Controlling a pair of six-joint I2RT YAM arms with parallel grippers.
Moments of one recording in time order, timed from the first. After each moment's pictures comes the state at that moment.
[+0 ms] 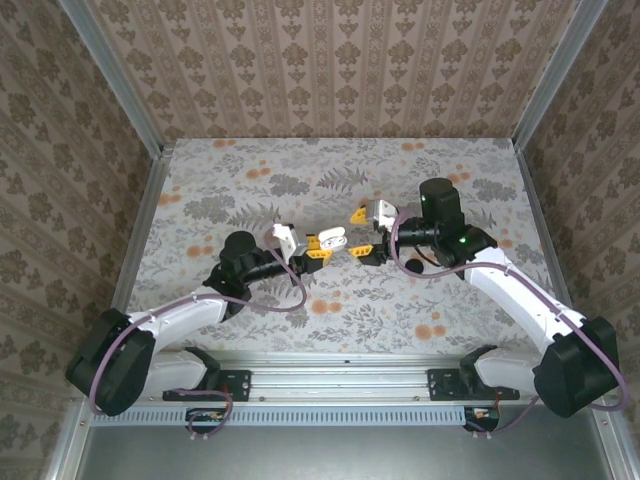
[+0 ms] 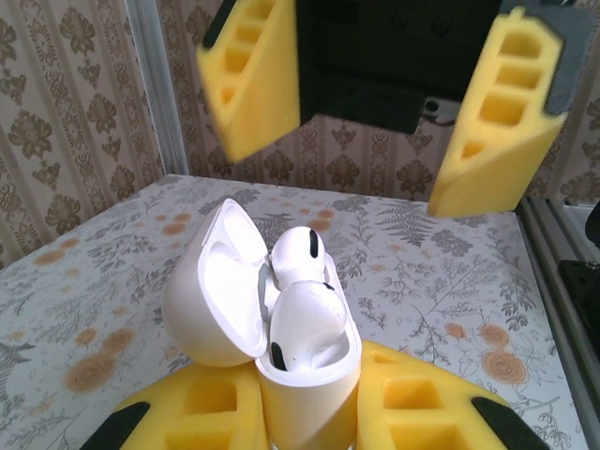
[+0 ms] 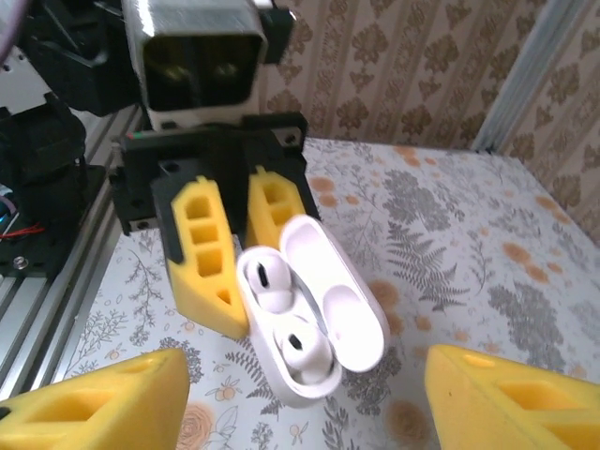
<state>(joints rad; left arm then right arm) -0.66 1.21 0.48 0.71 0.70 0.06 0.40 1.24 0.93 -0.17 -0.88 -0.56</state>
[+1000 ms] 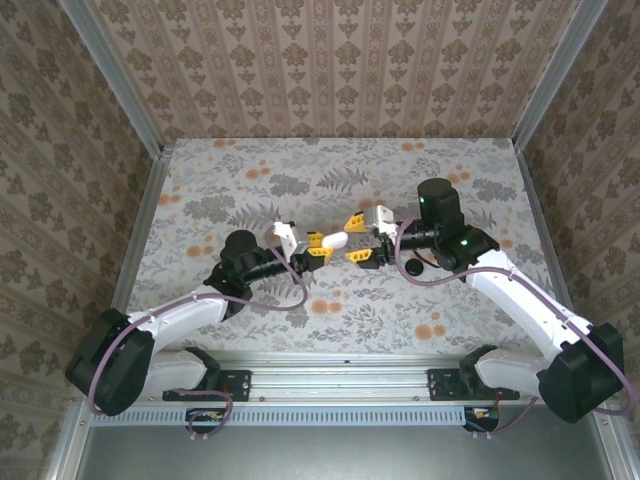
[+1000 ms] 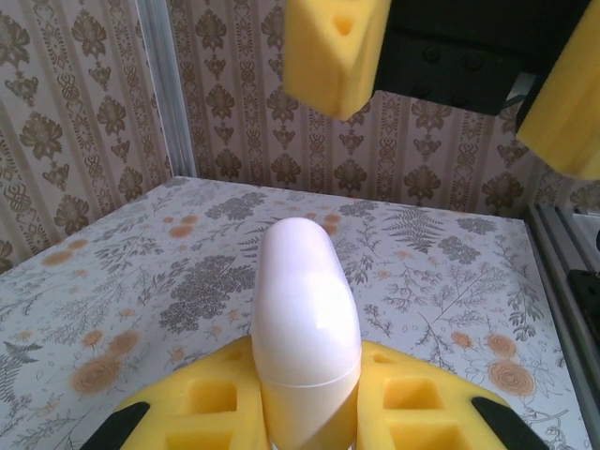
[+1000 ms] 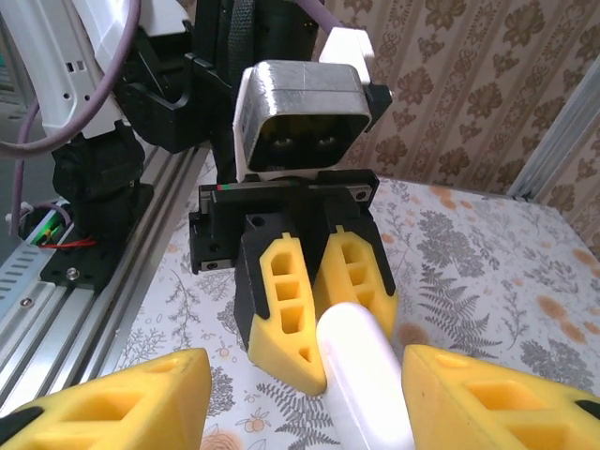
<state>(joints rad) -0.67 1.21 0.48 0.71 0.66 0.04 0.43 1.18 0.95 -0.20 -0.95 -0.59</state>
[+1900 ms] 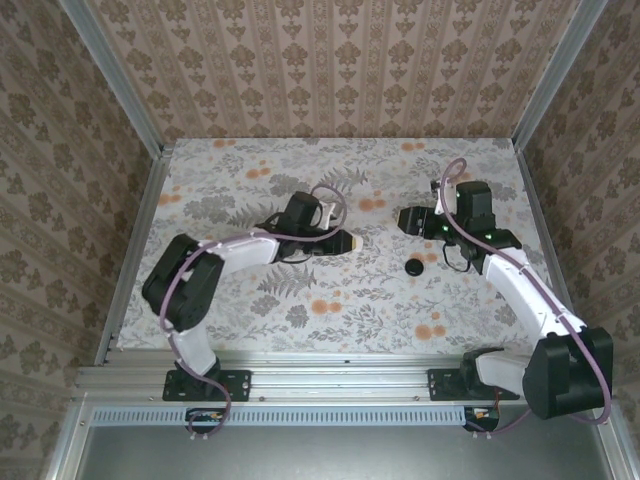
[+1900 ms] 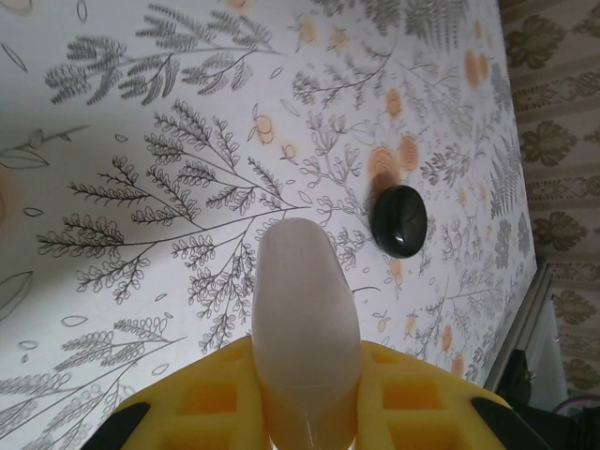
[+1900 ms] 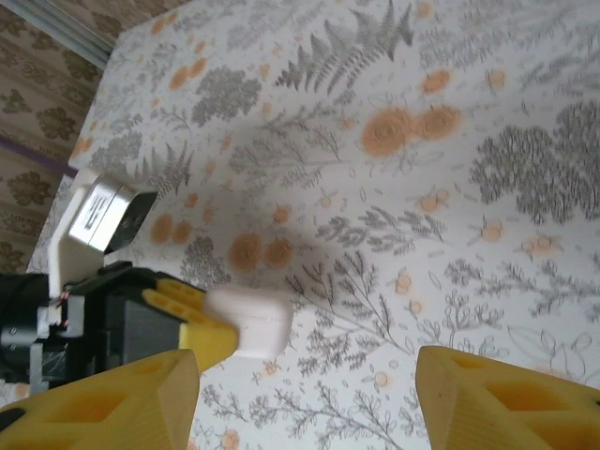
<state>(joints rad) -0.69 1.86 1.12 -0.04 0.60 -0.64 0.12 1.20 0.83 -0.31 -0.43 0.37</state>
